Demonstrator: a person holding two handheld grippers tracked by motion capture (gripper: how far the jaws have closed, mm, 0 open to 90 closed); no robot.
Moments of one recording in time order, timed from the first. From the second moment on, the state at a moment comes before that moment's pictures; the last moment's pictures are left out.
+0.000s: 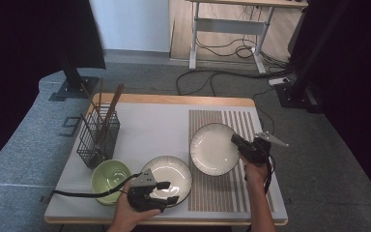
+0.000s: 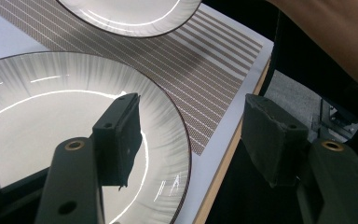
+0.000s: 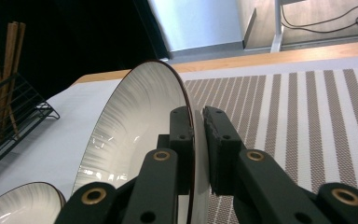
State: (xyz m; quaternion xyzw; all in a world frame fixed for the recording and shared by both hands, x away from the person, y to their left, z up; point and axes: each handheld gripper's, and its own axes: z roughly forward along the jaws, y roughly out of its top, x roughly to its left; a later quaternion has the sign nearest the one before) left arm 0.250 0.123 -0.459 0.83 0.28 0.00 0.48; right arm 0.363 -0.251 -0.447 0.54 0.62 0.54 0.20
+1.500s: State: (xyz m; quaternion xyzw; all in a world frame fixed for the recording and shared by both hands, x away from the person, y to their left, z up) left arm 0.250 0.120 -0.464 0.83 0.28 0.00 0.47; right arm 0.373 -0.278 -0.476 0.59 0.60 0.51 0.20
